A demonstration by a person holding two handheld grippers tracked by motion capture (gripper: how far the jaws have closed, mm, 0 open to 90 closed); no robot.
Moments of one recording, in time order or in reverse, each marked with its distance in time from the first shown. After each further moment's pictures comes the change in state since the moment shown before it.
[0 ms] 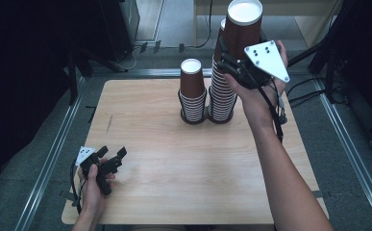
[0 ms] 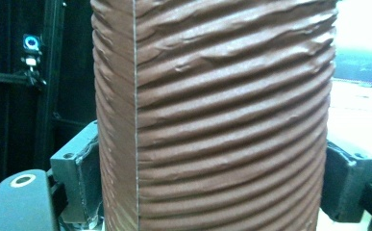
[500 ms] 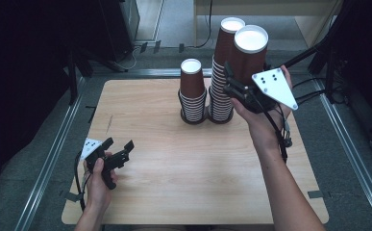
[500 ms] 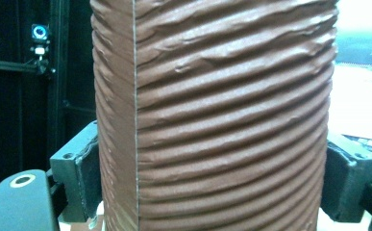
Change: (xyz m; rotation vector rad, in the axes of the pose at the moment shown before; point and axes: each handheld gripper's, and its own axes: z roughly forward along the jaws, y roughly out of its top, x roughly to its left) left arm -0.049 0.031 0.001 -0.013 -0.049 0.109; right arm -0.003 -0.027 -0.045 0.050 0.023 0.043
